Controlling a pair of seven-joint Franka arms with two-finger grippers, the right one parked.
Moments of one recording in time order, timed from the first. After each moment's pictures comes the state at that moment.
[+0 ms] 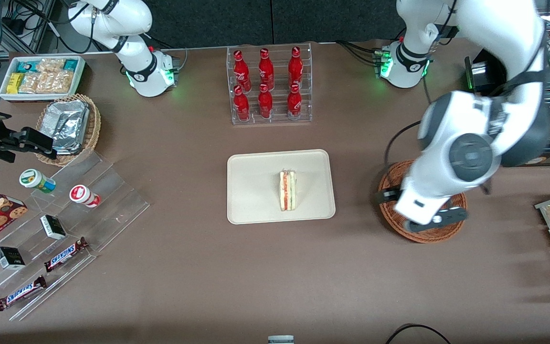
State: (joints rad) arm -0.18 0.39 -0.13 -1.39 0.03 1.62 -0.51
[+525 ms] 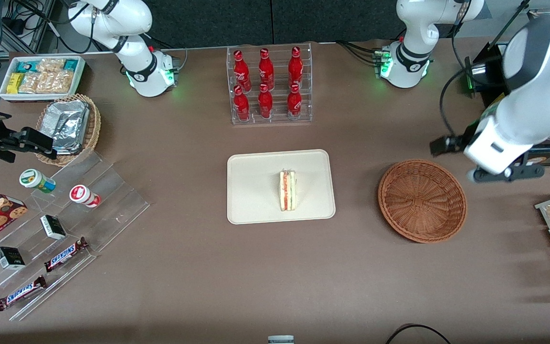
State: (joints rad) arm -0.05 0.13 -0.14 -1.48 0.00 1.39 -0.22
